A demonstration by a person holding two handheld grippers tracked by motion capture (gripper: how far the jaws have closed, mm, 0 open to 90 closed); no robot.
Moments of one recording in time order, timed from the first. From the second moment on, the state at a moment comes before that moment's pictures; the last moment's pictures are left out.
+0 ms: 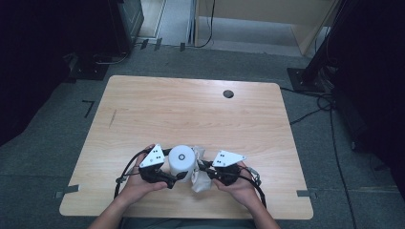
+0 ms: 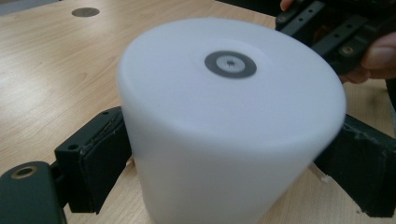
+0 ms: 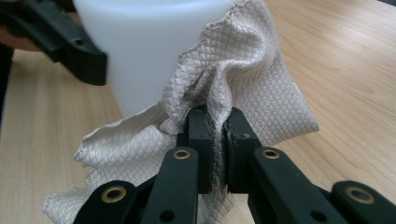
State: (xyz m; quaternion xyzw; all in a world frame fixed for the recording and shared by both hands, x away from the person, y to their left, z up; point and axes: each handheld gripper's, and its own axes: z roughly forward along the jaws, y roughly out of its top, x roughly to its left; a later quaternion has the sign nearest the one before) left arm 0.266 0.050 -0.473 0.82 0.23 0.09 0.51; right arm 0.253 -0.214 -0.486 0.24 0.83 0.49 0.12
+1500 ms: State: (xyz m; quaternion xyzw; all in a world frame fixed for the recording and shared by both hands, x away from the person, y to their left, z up) left arm 0.294 0.027 -0.465 0.86 0.11 0.05 0.50; right arm 0.252 -0.254 -0.485 0.26 0.83 0.48 0.11
